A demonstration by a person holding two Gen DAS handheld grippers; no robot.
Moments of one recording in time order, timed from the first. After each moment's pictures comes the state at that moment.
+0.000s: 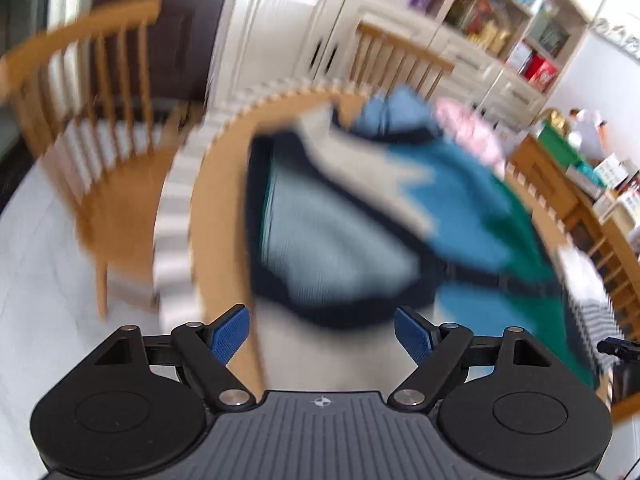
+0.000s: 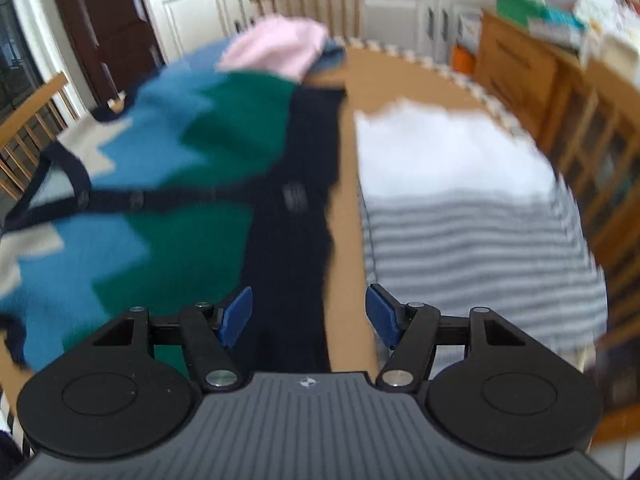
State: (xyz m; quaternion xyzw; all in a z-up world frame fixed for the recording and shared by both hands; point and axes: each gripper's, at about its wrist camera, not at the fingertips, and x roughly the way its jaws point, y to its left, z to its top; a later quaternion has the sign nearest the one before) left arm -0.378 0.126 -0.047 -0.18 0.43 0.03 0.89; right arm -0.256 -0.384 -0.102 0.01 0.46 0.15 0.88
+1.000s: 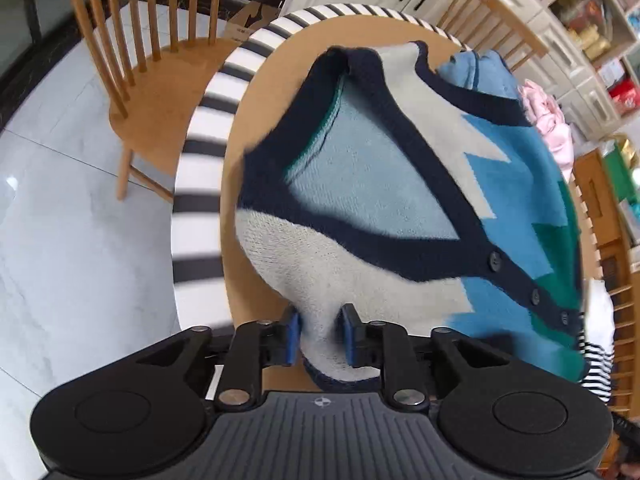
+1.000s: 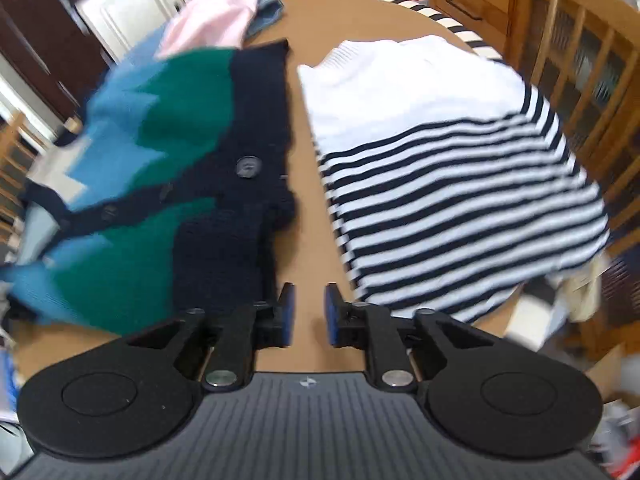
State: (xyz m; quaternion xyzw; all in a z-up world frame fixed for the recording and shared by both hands) left arm -0.333 0.146 -0.064 -0.30 0.50 0.09 0.81; right arm -0.242 -0.402 -0.095 0.12 0.51 0.12 0.84
